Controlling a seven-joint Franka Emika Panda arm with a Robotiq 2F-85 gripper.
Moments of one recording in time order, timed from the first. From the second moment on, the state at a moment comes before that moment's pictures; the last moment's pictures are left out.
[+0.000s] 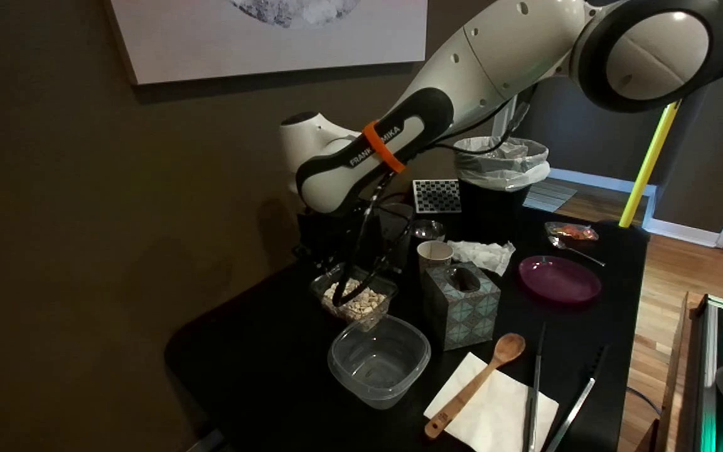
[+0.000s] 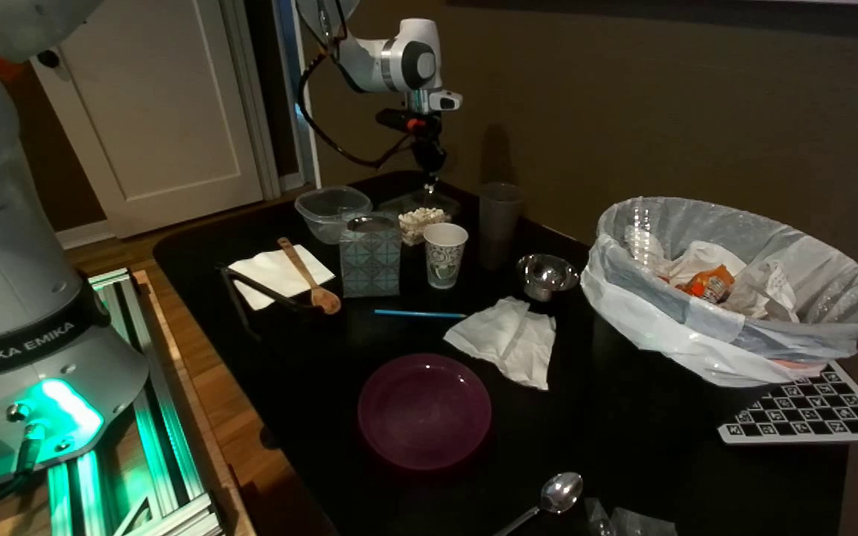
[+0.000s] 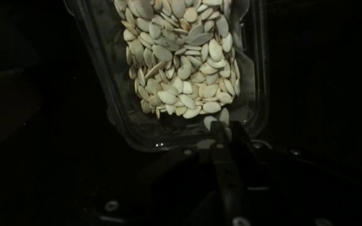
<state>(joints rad) 0.36 0.95 -0.03 -1.24 -0.14 2.22 0.52</state>
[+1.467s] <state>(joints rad) 0.35 0.66 -0.03 -1.45 -0.15 2.11 0.55</state>
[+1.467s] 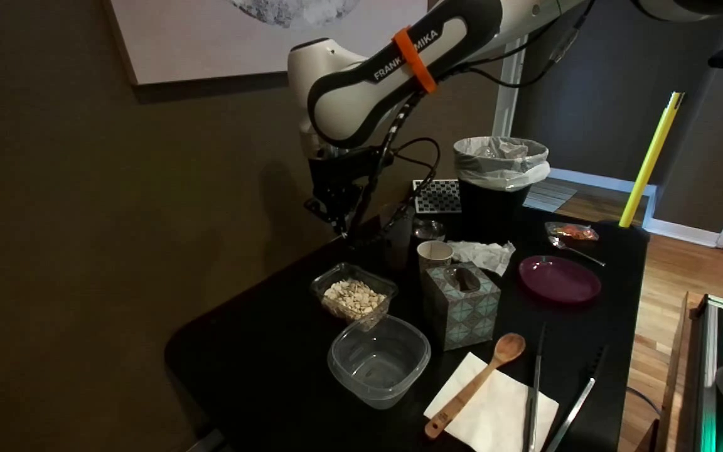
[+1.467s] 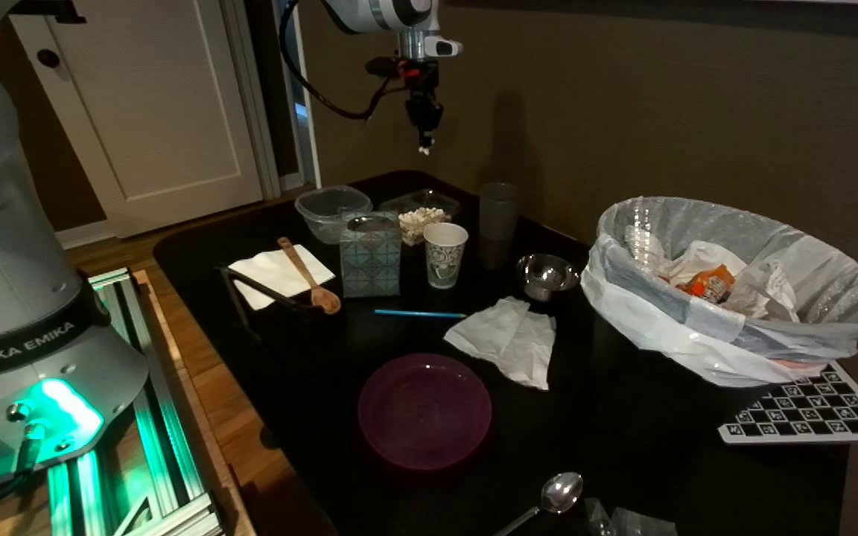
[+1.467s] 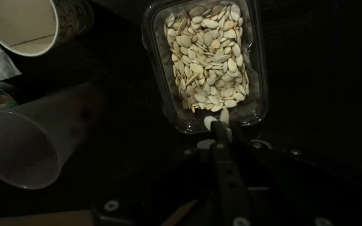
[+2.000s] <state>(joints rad) 0.32 0.57 -0.17 -1.50 -0.26 2.11 0.77</state>
